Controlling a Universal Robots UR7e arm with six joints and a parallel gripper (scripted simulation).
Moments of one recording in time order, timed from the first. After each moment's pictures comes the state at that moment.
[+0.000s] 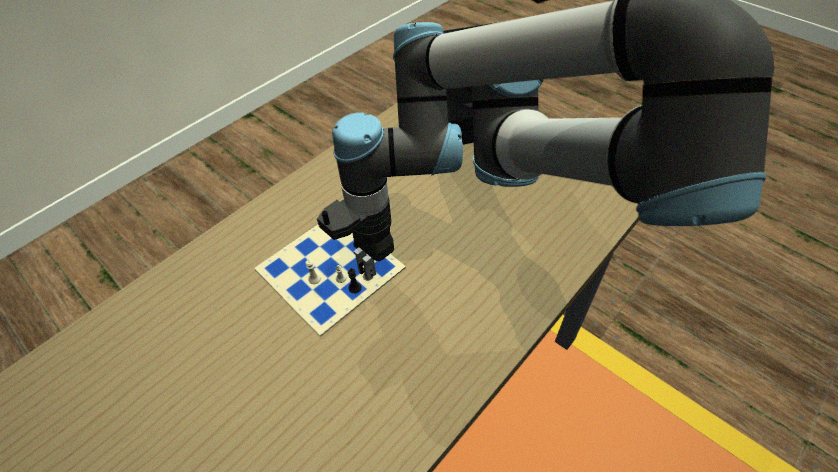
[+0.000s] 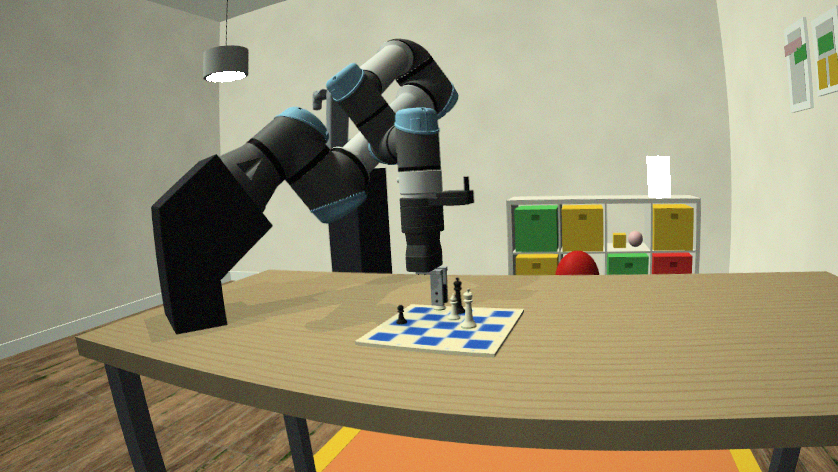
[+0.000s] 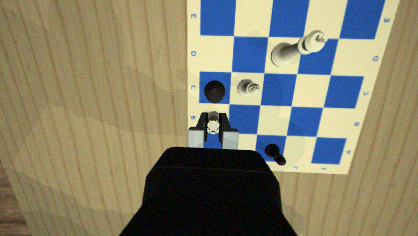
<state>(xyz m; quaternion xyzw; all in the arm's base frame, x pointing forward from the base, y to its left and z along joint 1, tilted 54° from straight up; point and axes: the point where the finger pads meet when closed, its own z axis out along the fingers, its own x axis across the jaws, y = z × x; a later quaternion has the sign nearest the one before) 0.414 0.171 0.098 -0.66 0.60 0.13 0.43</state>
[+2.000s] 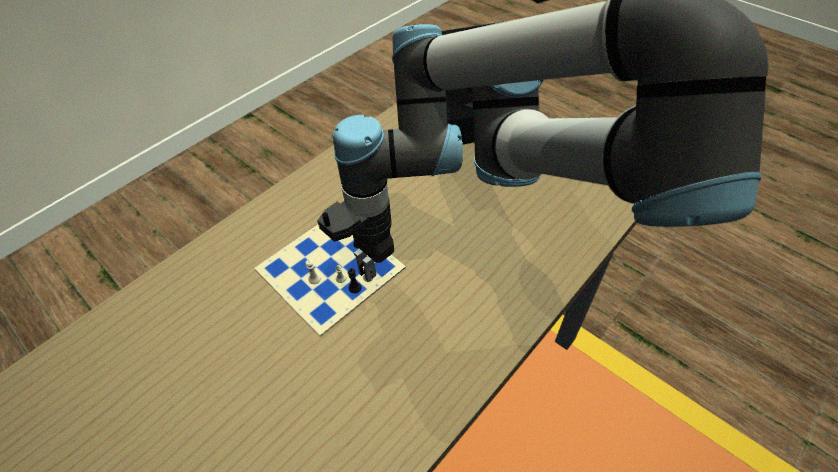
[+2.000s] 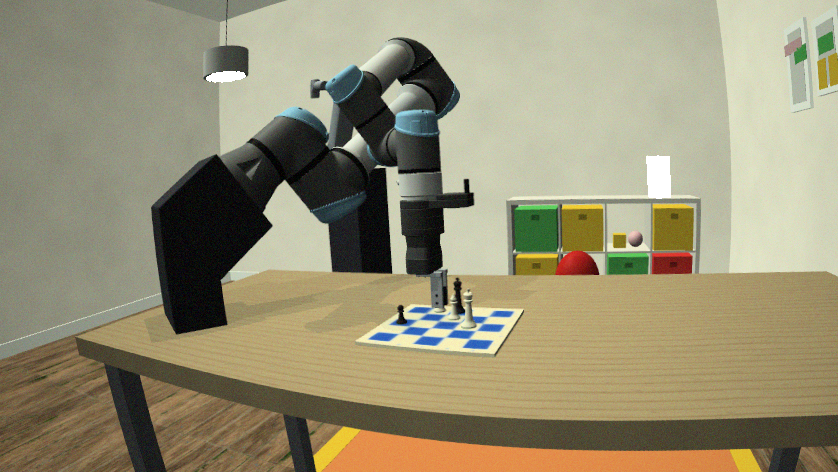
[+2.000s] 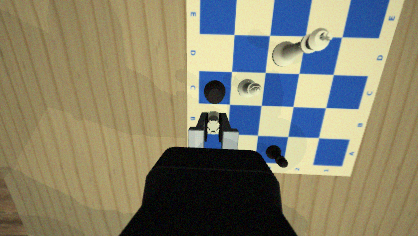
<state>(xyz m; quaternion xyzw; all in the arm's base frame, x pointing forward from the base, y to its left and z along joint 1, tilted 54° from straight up) 0.416 0.174 0.095 -0.66 0.60 0.13 0.43</state>
